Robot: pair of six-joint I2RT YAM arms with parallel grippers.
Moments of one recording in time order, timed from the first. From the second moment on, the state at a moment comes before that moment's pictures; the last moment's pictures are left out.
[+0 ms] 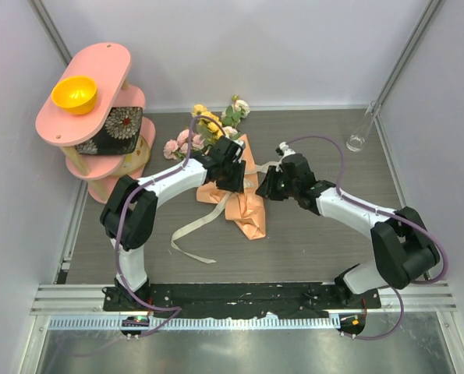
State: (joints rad) left arm -0.66 1.89 1.40 -0.48 0.10 -0.42; right arm 0.55 1.45 0.82 -0.05 -0.17 0.57
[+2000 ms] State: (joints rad) left arm -0.67 1.52 1.00 -0.36 -0.07 -0.61; right arm 0.53 1.51 0.89 0.03 -0.10 0.55
